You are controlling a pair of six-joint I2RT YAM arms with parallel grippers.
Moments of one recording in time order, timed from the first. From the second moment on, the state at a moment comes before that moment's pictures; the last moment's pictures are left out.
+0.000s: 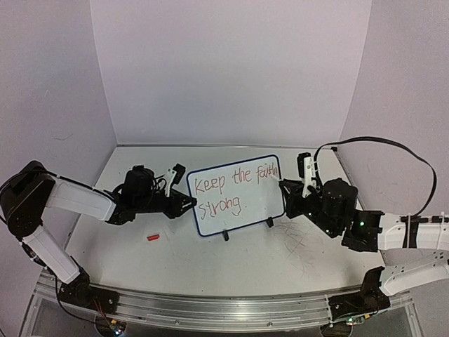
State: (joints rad) left arm -0.65 1.57 0.66 0.47 0.36 -0.19; right arm 0.98 1.09 0.58 0.32 0.48 0.20
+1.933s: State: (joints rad) left arm -0.64 1.51 0.70 -0.33 0.11 -0.53; right arm 0.96 0.97 0.59 0.16 0.31 0.10
